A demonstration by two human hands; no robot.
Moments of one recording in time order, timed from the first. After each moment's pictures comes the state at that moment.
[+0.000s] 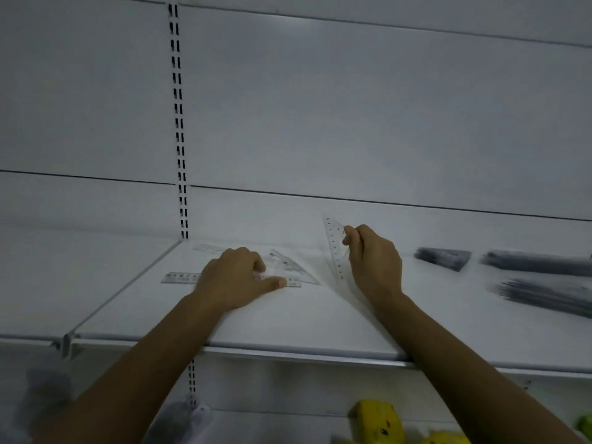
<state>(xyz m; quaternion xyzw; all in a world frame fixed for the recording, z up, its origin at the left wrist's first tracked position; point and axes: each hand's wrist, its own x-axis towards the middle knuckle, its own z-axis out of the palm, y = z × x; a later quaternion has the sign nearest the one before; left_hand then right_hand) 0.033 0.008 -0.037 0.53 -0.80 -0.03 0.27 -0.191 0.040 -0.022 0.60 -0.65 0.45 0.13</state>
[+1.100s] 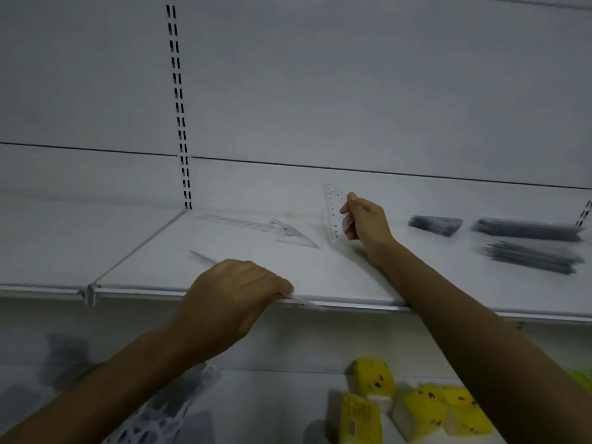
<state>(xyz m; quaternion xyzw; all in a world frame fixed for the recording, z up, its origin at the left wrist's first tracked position) 0.062 0.118 -0.059 0.21 -0.91 0.14 0.34 -0.191 0.044 -0.017 0.51 -0.55 0.61 -0.27</state>
